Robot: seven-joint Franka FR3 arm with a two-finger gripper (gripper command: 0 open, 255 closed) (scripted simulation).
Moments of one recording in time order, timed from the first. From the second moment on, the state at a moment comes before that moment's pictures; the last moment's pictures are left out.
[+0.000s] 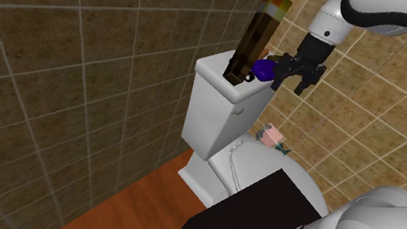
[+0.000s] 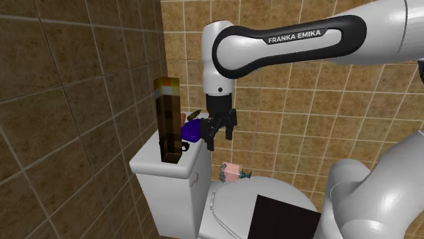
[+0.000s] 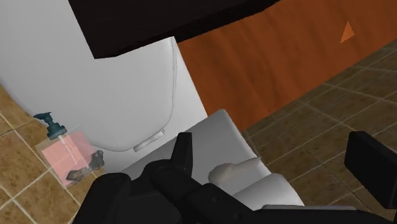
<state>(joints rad) -0.06 -0.53 -0.04 -2.28 0.05 1.66 0.23</state>
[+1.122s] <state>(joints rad) -0.19 0.04 -0.10 -1.79 0.00 1.80 0.59</state>
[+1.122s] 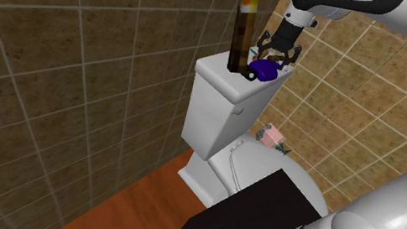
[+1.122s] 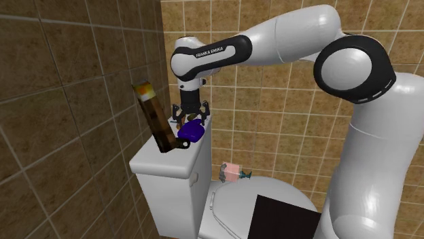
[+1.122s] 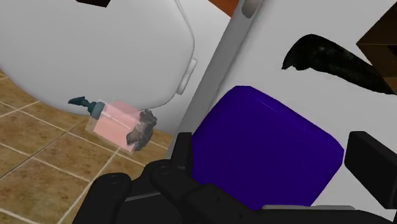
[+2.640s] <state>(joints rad) -0.27 0.35 -0.17 -1.51 0.02 1.86 0.76</state>
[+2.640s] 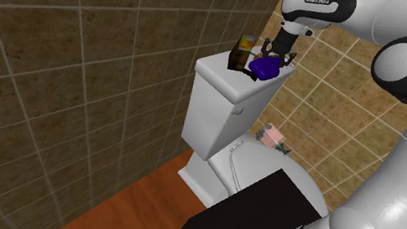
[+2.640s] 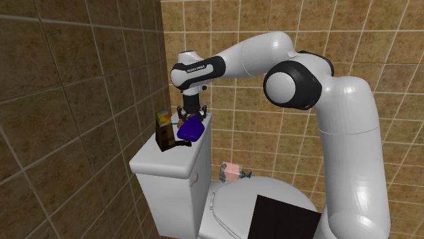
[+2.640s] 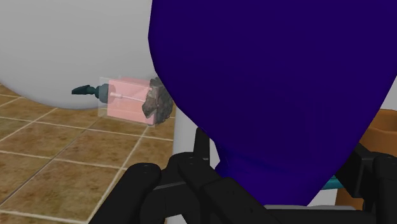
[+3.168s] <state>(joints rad) -0.27 0.35 -0.17 -1.50 0.02 1.84 0.76</state>
